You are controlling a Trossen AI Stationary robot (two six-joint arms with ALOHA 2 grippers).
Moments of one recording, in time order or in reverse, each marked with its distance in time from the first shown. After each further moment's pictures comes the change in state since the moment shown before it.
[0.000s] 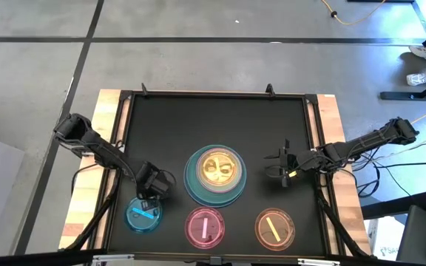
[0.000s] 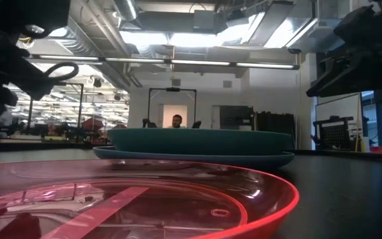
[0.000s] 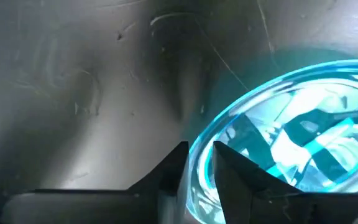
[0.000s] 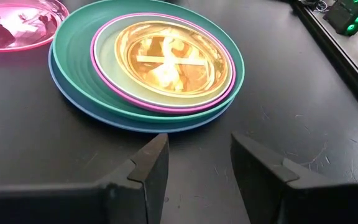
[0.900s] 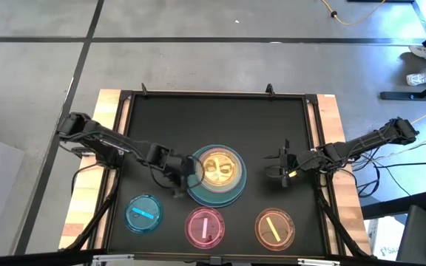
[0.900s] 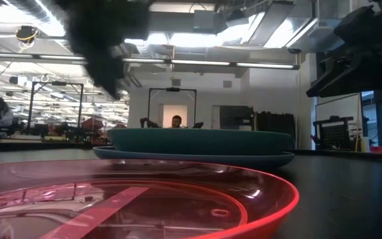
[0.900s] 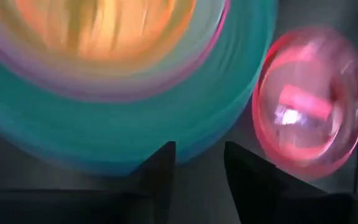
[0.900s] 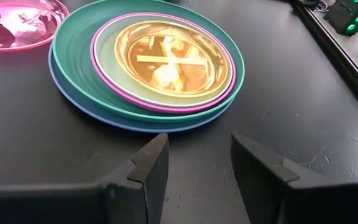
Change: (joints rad) left arm 0.238 0.006 0.217 0.342 -0.155 0.350; right arm 0.000 0.000 0.000 -0.003 0.000 0.000
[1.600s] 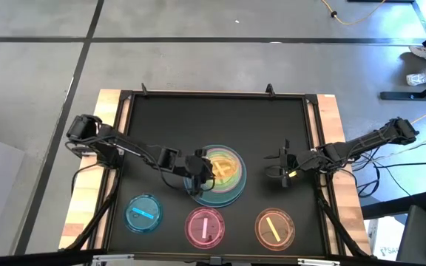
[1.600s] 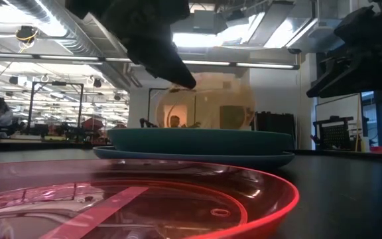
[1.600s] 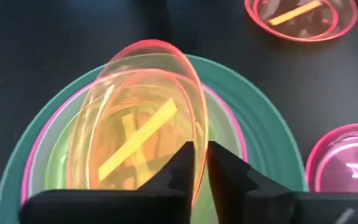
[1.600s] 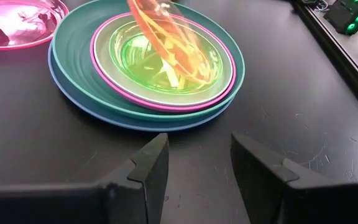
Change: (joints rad) left arm 0.015 0.132 -0.001 0.495 -0.224 0.411; right arm 0.000 0.000 0.000 -0.004 0.000 0.000
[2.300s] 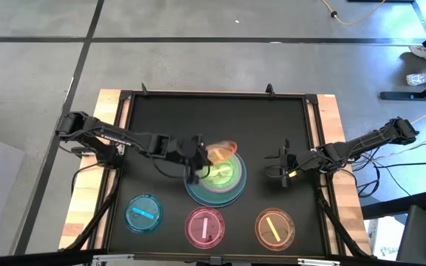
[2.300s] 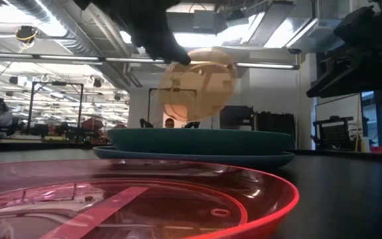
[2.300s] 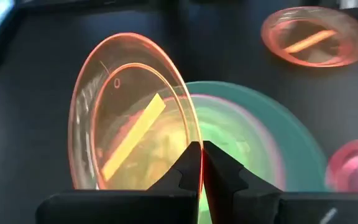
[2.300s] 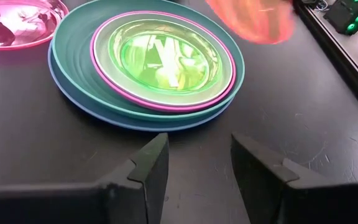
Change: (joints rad) left arm 0.101 -0.148 0.000 -0.069 0.034 0.109; right arm 0.000 0.000 0.000 0.000 0.000 0.000
